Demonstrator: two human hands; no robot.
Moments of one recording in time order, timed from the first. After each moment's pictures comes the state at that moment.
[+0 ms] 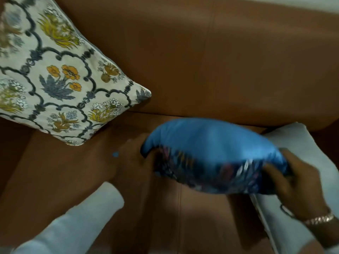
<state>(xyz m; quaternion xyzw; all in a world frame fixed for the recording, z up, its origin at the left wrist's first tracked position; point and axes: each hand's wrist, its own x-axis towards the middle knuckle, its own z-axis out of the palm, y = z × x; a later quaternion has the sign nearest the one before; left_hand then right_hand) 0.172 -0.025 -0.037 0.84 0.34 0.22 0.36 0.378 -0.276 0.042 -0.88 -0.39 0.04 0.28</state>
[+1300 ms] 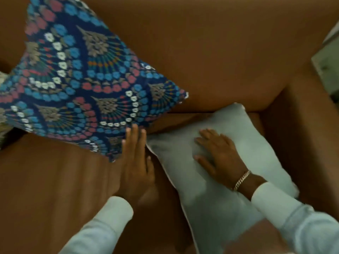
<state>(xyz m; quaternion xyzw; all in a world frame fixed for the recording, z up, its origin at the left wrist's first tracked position) 0.352 -0.215 -0.116 0.90 0.28 0.20 0.27 0.537 -0.386 -0.082 -0.85 -0.49 0.13 0.15</state>
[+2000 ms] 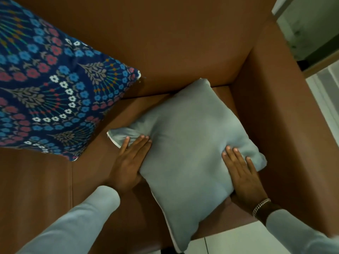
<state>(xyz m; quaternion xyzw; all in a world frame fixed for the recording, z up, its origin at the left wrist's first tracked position) 0.393 -0.248 -0.182 0.97 0.03 0.12 0.20 0.536 -0.577 -0.156 -0.91 -0.39 0.15 0.02</state>
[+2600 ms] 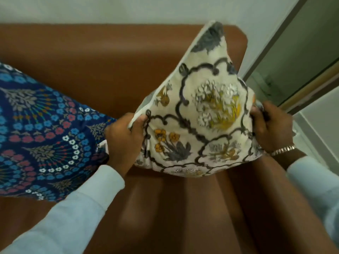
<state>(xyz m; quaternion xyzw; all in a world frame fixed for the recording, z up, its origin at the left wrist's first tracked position) 0.540 -0.211 -0.015 0.81 0.25 0.36 0.38 0.729 -0.486 0.030 -0.89 -0.30 -0.18 0.29</state>
